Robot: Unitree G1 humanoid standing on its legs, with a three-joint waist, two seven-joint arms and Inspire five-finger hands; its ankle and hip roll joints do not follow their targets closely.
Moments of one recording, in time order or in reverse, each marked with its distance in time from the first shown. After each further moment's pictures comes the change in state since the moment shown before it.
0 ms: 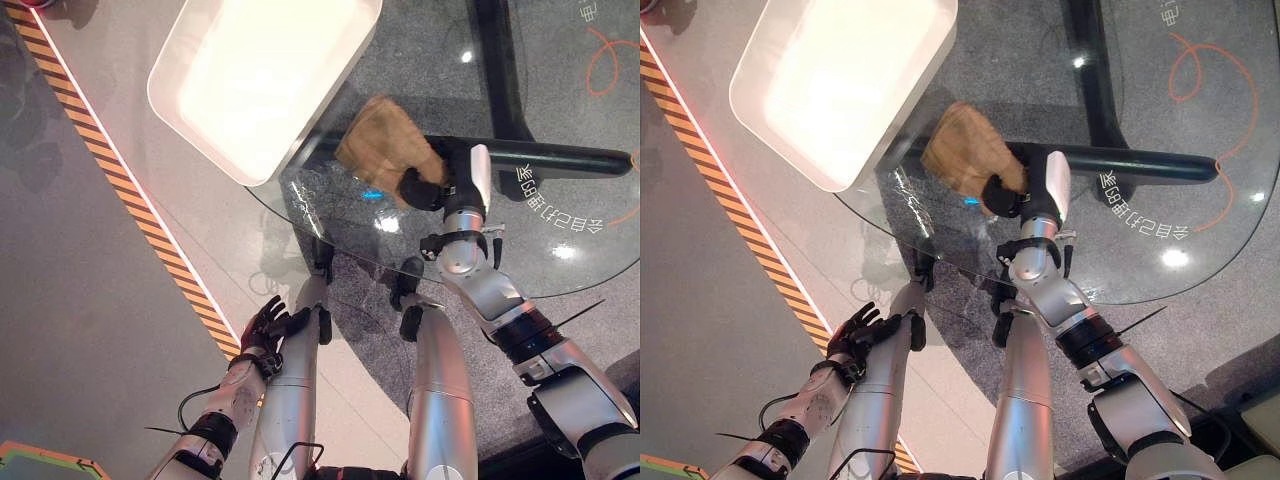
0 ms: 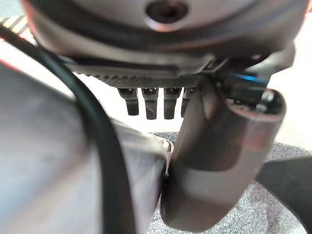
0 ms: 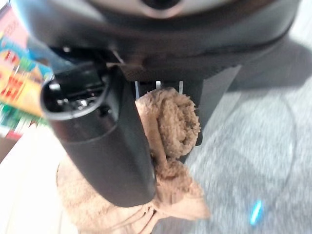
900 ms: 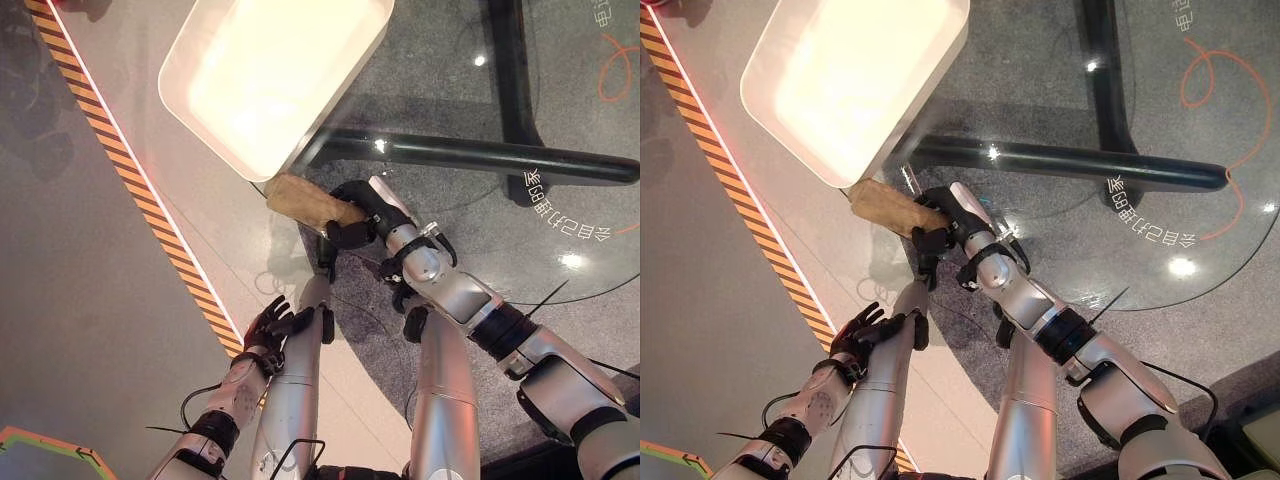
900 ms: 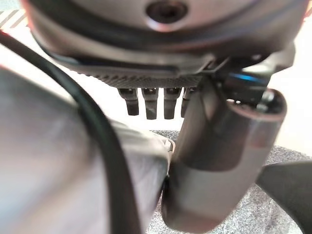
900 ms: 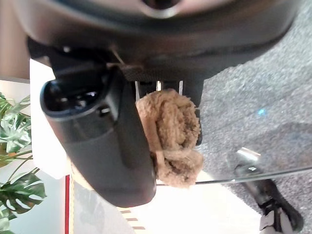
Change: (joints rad) left arm -0.005 -0.008 0.018 -0.003 0.002 0.035 -0.026; right arm -0.083 0.062 0.245 0.007 0.008 -0.008 0.440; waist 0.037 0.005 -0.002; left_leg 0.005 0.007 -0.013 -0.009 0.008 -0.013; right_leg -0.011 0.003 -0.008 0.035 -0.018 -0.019
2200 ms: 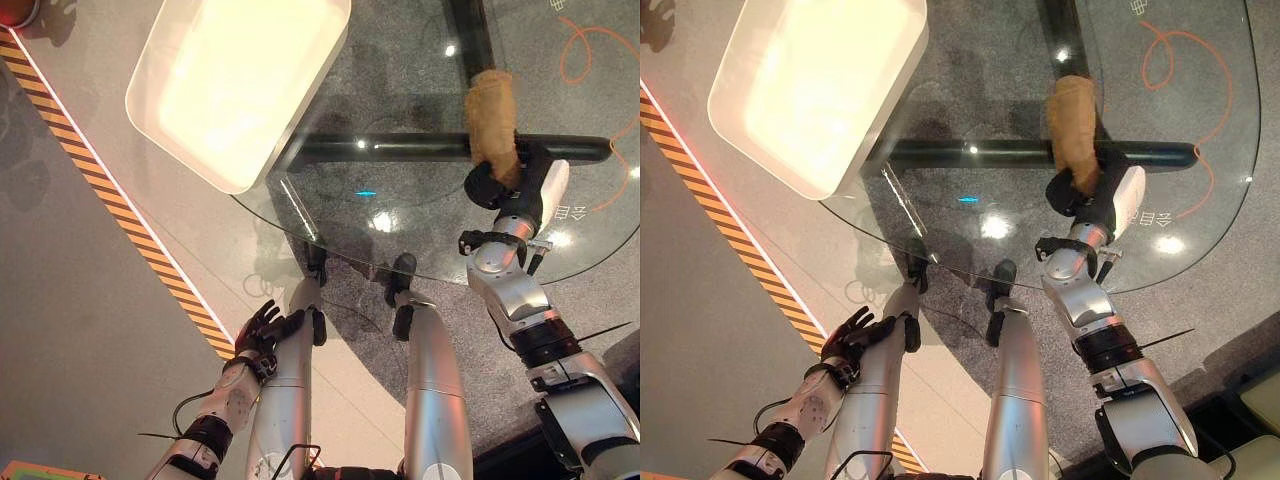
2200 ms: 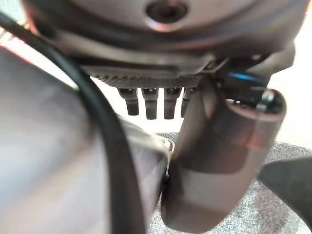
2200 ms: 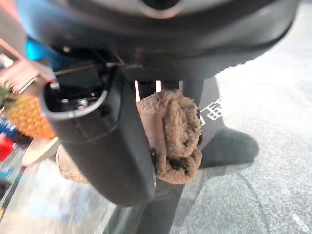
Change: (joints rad) left arm 0.028 0.019 0.025 -0.006 -0.029 -0.001 0.024; right arm 0.149 -0.036 -0.418 0.016 0.007 0.016 -0.578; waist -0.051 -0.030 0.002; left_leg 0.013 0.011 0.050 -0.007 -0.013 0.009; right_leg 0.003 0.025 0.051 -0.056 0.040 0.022
